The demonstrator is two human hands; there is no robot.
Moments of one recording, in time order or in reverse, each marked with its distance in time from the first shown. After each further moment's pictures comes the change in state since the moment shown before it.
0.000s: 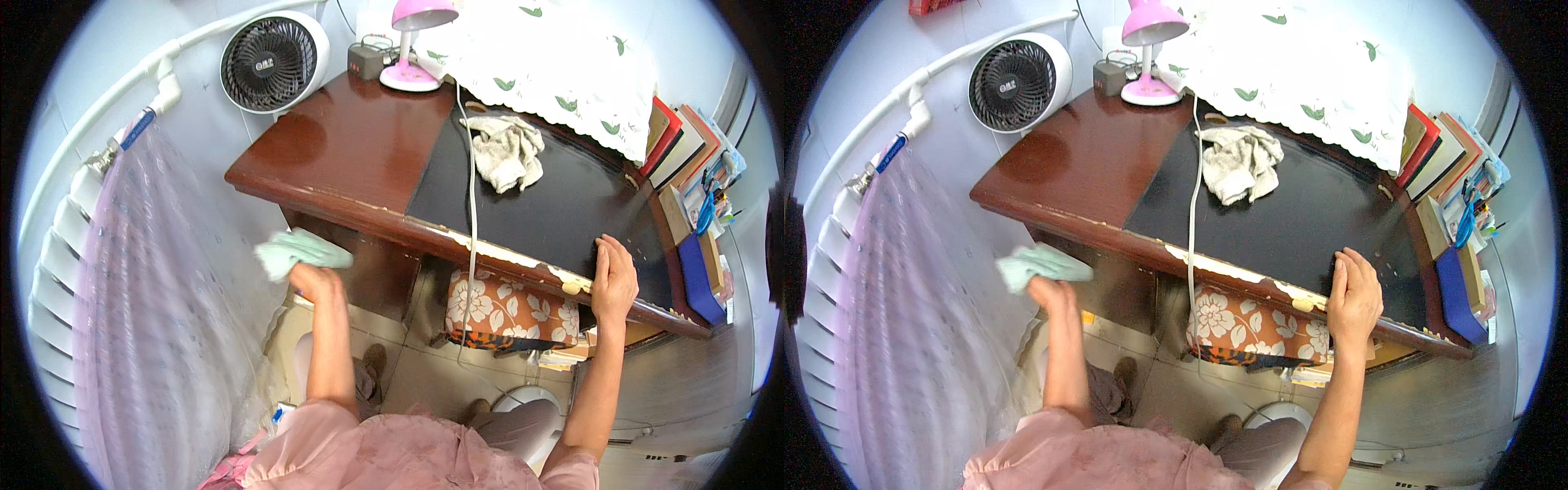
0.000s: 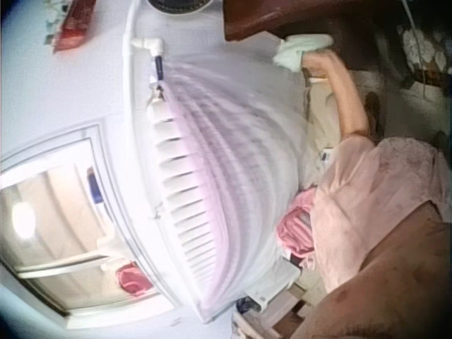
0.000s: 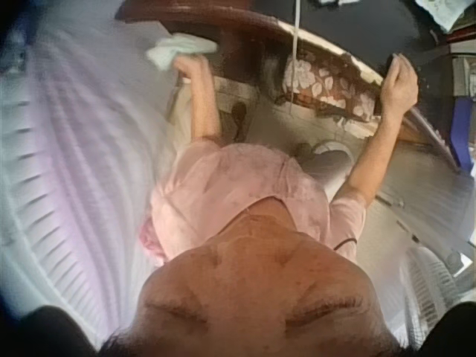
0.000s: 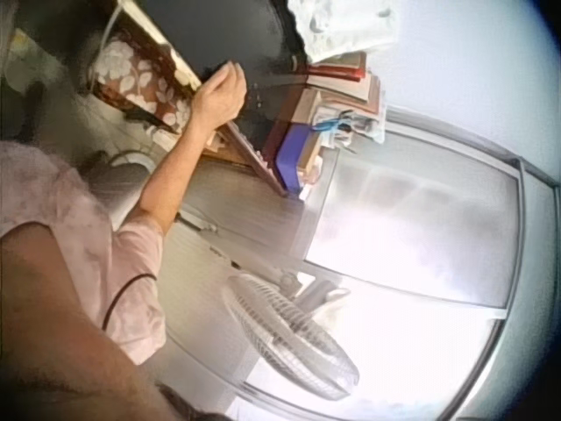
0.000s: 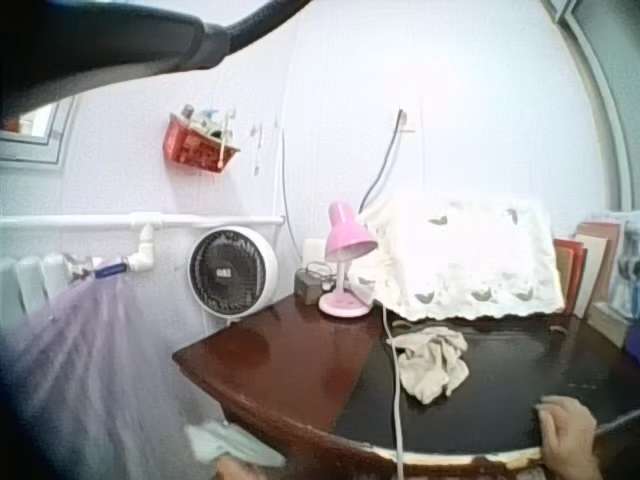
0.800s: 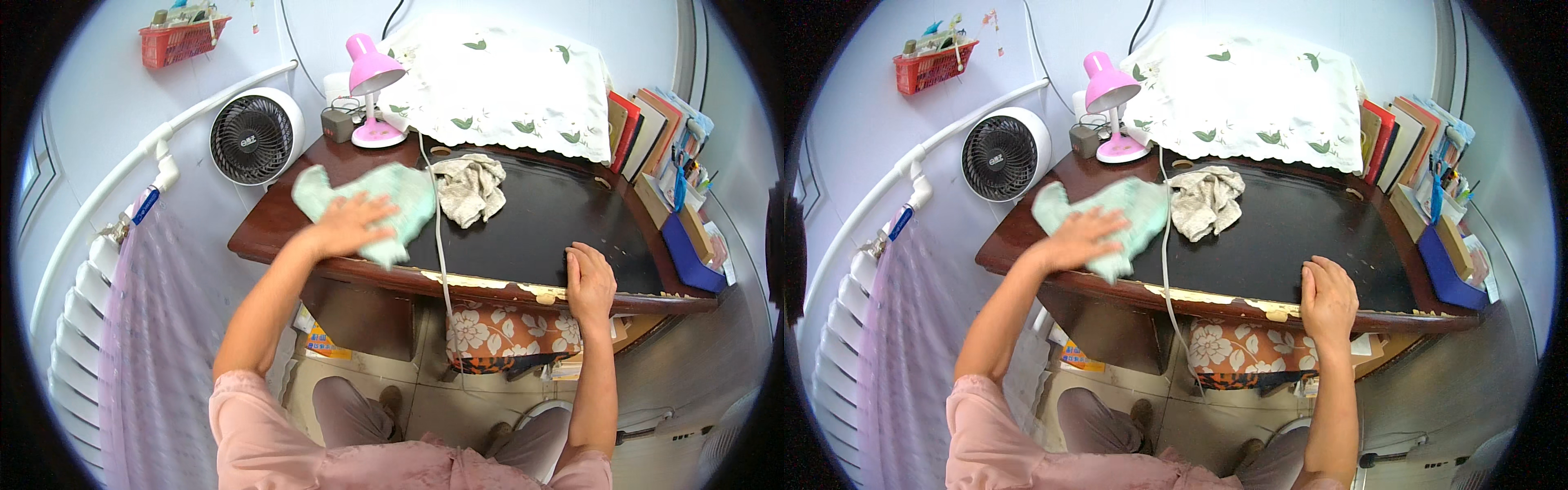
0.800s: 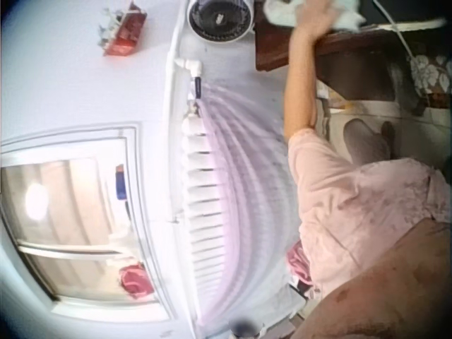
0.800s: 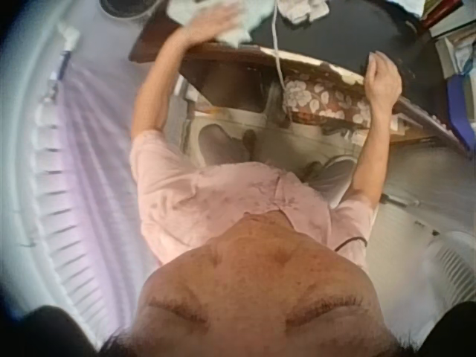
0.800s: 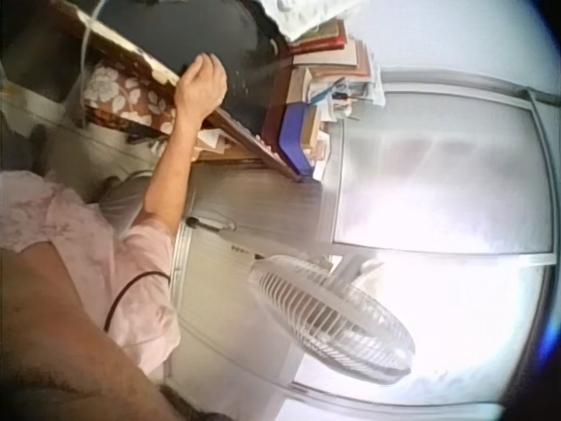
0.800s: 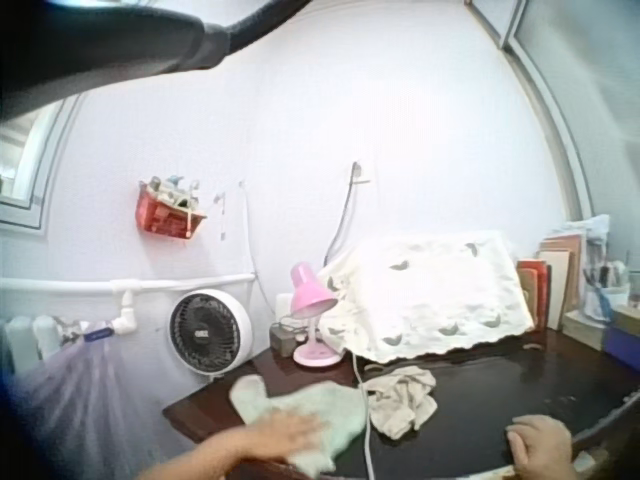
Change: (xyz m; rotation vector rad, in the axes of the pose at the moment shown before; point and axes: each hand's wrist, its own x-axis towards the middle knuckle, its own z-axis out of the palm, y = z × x) left_hand -0.008 0.054 0.206 1.802 -2.021 0.654; right_hand 0.002 -0.004 0.000 0.068 0.084 -0.019
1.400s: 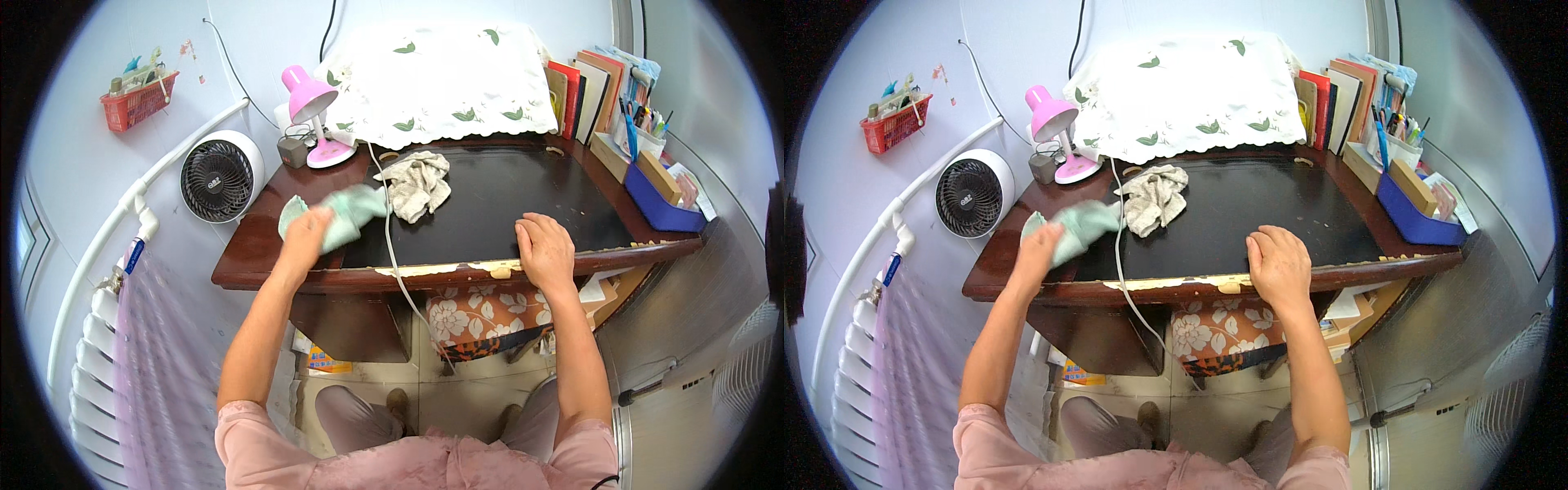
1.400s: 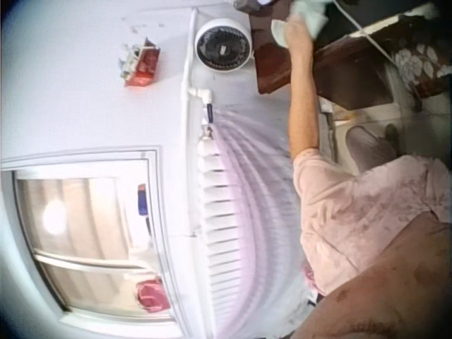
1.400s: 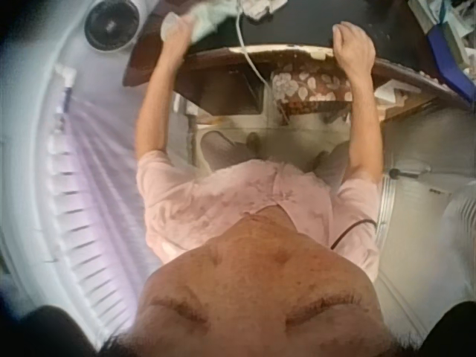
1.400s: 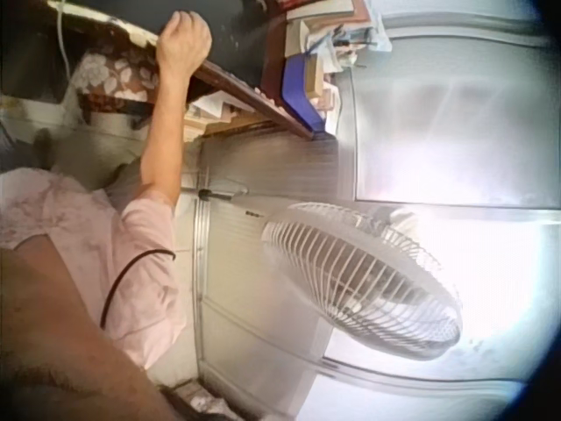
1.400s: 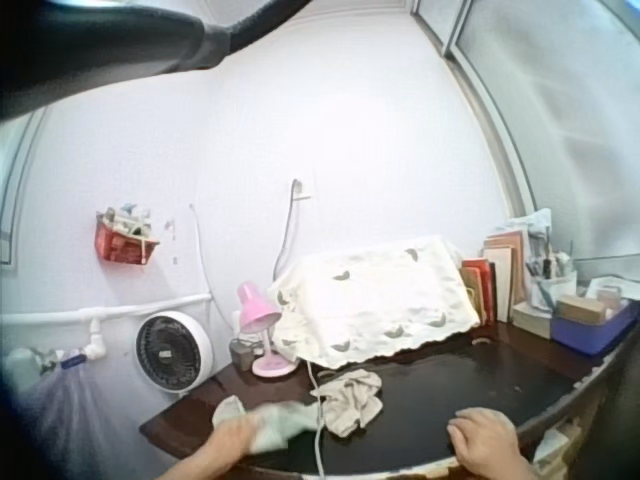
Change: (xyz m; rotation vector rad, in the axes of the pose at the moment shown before) left_hand -0.011 0.030 0.001 -0.884 0.543 -0.282; right_hand -0.002 0.002 0.003 0.031 0.123 -0.047
